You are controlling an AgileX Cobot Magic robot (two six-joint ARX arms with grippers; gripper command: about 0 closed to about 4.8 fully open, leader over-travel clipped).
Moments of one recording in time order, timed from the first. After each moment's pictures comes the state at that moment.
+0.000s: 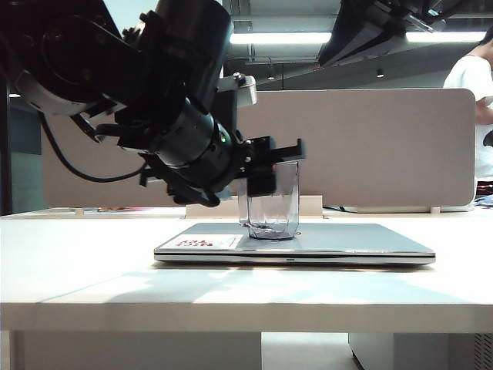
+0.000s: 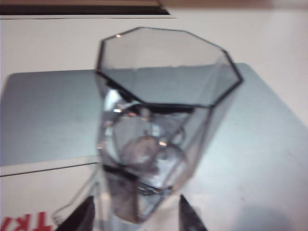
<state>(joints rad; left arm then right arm) -0.84 1.79 0.79 0.68 -0.48 -0.26 0.50 1.18 0.93 -0.16 -0.09 0.00</state>
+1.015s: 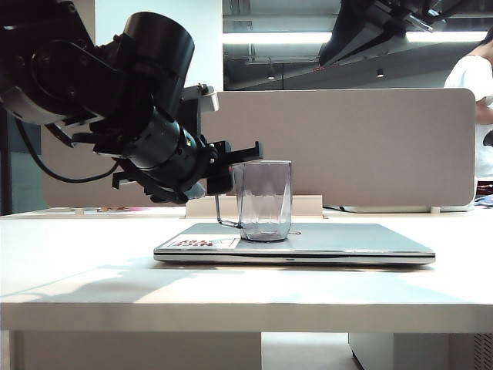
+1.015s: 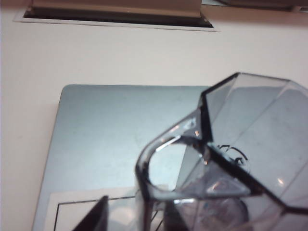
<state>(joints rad) -0.70 1.80 0.79 0.71 -0.40 -0.27 0.50 1.18 0.93 -0.16 -0.09 0.00</state>
